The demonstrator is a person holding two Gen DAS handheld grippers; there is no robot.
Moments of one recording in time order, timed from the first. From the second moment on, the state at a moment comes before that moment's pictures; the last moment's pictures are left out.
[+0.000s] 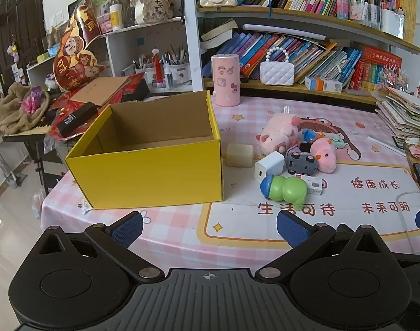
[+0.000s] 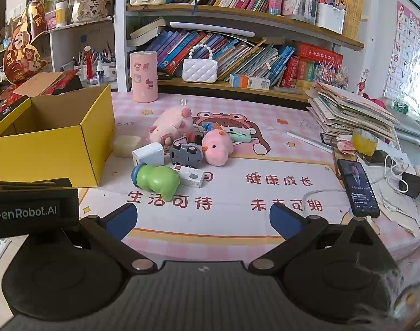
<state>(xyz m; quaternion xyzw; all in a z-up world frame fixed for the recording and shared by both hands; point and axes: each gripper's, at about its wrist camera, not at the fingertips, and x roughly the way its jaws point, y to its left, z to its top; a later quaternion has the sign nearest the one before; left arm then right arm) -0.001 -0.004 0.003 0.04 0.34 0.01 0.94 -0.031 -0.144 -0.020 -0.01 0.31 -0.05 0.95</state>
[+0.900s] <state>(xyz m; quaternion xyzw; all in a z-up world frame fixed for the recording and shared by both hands) -0.001 0.005 0.003 0.04 0.33 0.01 0.94 -0.032 -0.137 -0.020 0.00 0.31 -0.05 0.95</state>
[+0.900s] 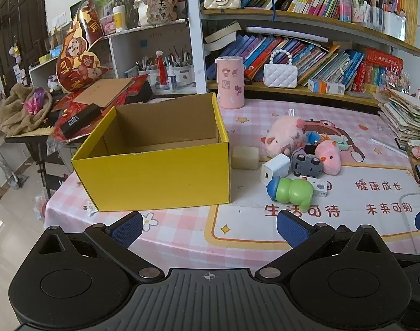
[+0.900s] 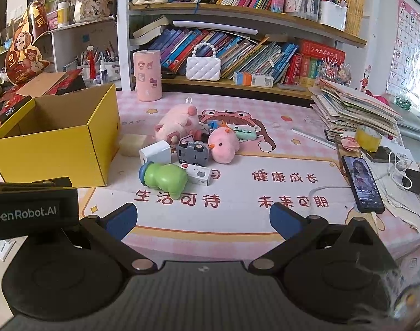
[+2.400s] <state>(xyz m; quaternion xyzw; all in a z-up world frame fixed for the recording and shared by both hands) 0.059 -0.032 -0.016 -0.03 0.36 0.05 0.93 0.056 -0.196 -0.040 0.00 0.33 -0.01 0.94</state>
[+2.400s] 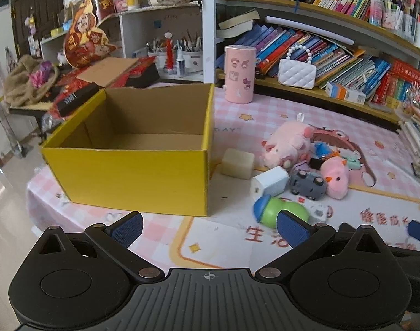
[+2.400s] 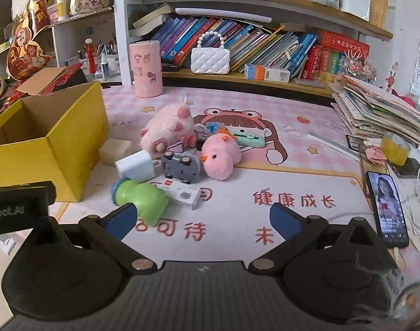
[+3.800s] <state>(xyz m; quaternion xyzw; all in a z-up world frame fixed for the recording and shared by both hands) 0.080 -0.049 -0.035 -0.05 0.40 0.14 0.90 0.166 -0.201 -0.113 -0.09 0.37 0.22 0.90</state>
